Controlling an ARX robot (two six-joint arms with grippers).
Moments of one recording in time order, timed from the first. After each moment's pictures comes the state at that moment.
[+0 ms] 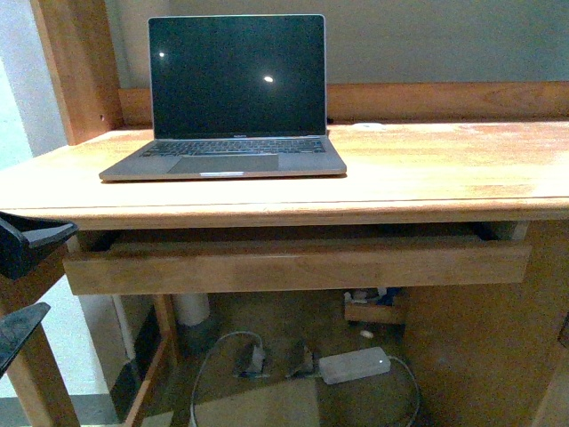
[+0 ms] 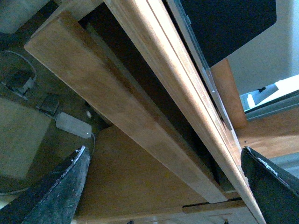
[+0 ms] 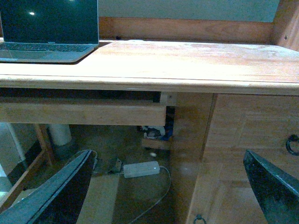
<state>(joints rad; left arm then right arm) -0.08 1.59 0.38 1.07 0.21 -1.00 0.00 0.01 0.02 0.00 0.00 0.00</state>
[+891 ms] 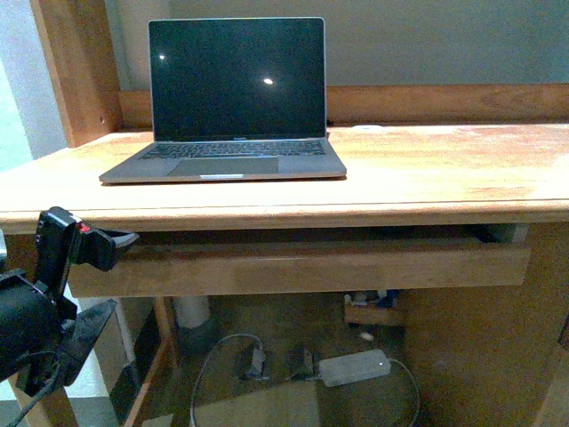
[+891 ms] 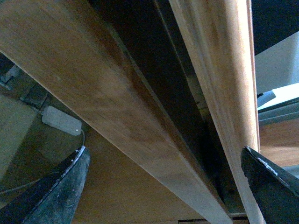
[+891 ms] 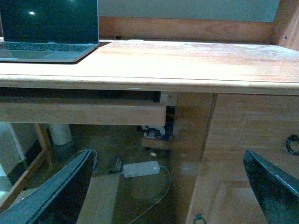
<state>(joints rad) -0.11 1.96 0.62 1.19 0.22 -1.08 0.00 0.01 0.02 0.00 0.00 0.00</state>
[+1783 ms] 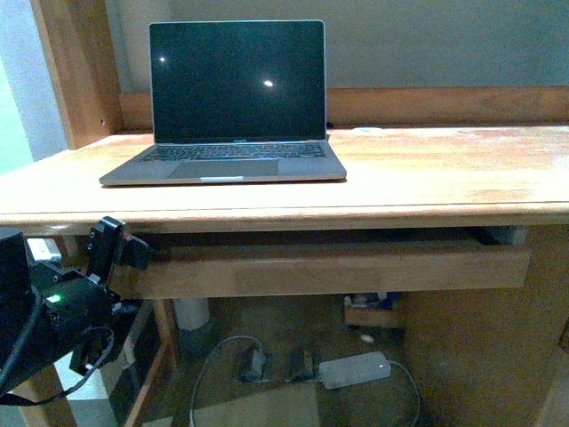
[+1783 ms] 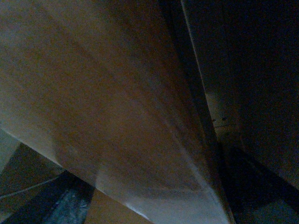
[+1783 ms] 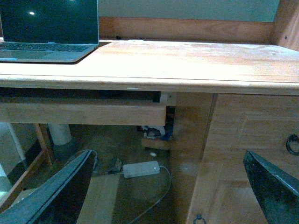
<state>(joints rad) -0.11 2.17 0.87 1.12 0.17 -1.15 0.00 0.01 0.02 0.00 0.00 0.00</state>
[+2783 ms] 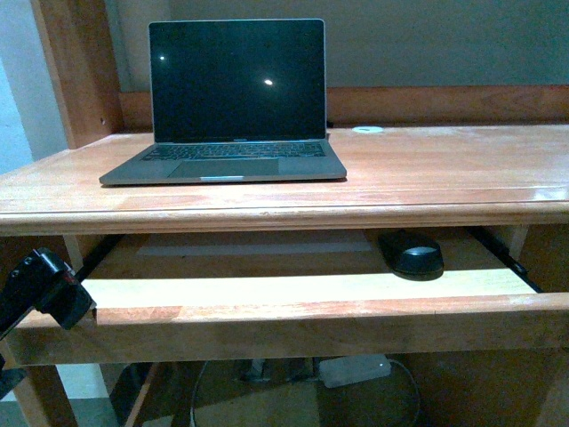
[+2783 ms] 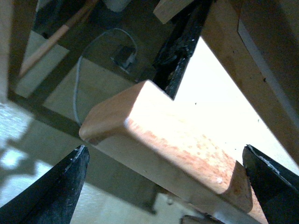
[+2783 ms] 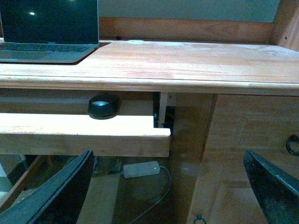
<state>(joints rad) -0.09 1.66 0.60 0.41 0.02 -0.79 0.00 0.01 0.02 0.00 0.00 0.00</state>
